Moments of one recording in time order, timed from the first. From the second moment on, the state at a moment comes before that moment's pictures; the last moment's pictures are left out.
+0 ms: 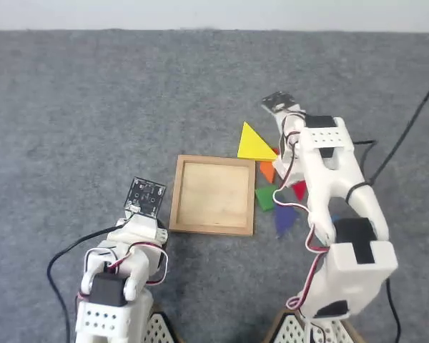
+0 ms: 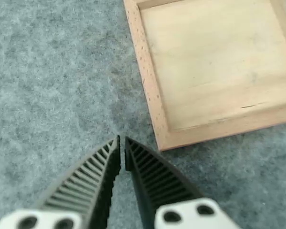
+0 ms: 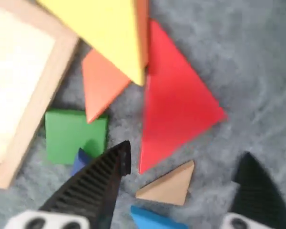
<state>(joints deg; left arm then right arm) 1.6 -103.2 97.1 72.0 -3.9 -8.4 13.3 12.2 68.6 26.1</state>
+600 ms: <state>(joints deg) 1.6 -103.2 97.1 72.0 -3.9 -8.5 30.2 -0.7 67.6 31.0</state>
